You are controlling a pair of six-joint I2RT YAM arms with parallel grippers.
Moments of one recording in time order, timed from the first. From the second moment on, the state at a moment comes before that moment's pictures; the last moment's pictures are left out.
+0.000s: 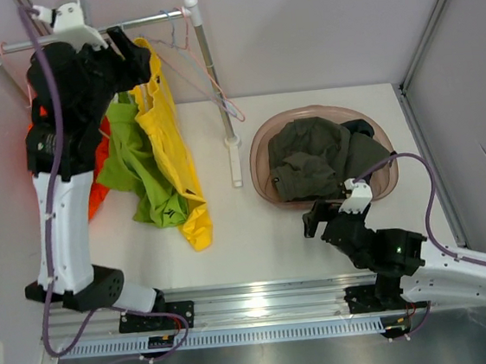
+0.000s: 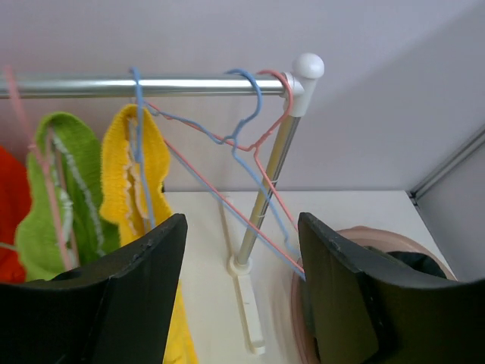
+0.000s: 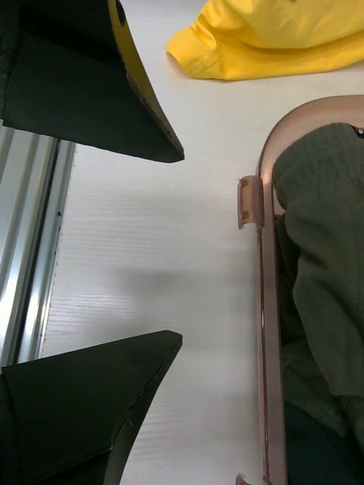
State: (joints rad) left arm -0.28 1.52 2.26 -0.78 -0.09 -0.23; right arm 1.18 0.68 0.60 -0.59 0.82 0.93
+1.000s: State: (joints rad) left arm -0.22 1.75 2.08 -0.75 -0.32 -0.20; right arm 1.33 0.67 0.66 -0.86 0.97 1.12
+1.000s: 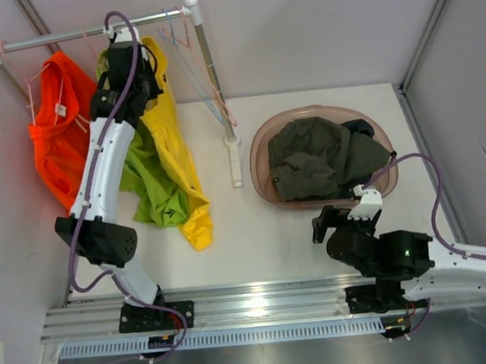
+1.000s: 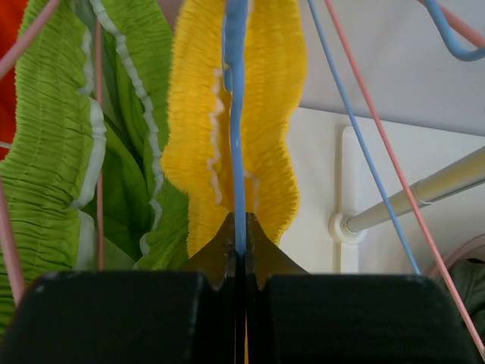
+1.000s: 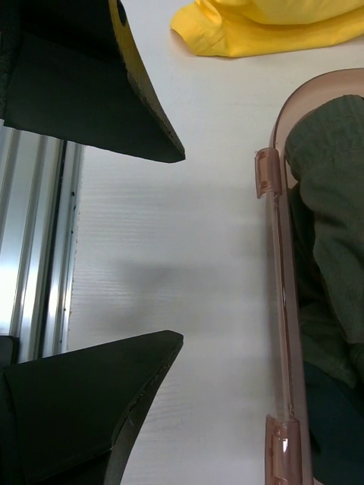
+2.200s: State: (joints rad) left arm -0.30 1.31 1.98 -0.94 -0.28 -0.38; right arm 1.44 1.69 1.66 0.03 0.50 0.12
